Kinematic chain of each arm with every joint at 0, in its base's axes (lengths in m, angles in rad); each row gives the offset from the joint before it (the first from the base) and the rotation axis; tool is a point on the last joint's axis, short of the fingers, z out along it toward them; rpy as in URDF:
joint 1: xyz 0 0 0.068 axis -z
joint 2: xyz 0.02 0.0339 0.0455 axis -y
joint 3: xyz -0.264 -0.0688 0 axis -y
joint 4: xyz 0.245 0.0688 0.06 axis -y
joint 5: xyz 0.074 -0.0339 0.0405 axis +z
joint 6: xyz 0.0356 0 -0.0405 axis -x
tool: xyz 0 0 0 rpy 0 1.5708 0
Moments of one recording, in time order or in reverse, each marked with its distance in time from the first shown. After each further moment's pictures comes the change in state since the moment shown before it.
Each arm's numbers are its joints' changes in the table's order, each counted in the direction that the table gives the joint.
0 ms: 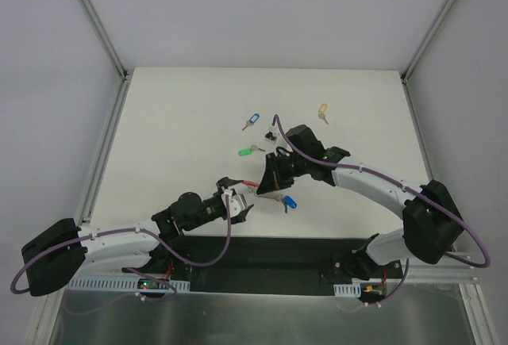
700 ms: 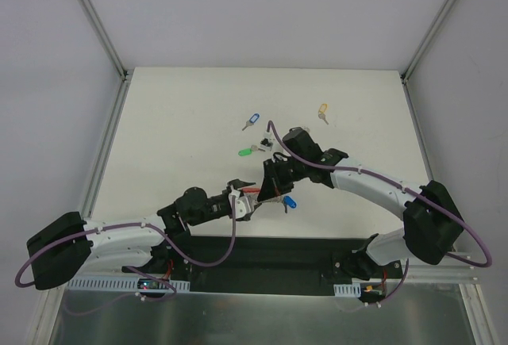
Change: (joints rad) left arm 0.013 -0.076 0.091 0.022 -0.131 -0.040; right arm -0.032 0.005 0.000 -0.056 0.029 0.079
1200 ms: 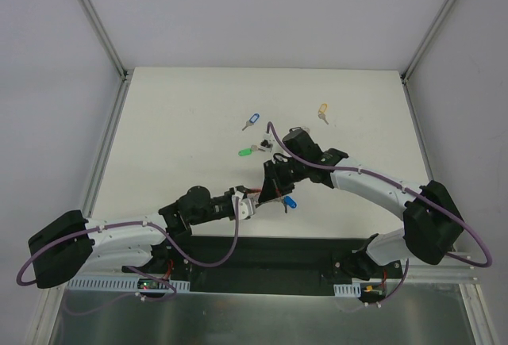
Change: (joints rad) left arm 0.000 -0.018 0.017 -0.048 -0.046 -0.009; right arm -0.002 0.000 0.000 -0.023 0.005 0.027
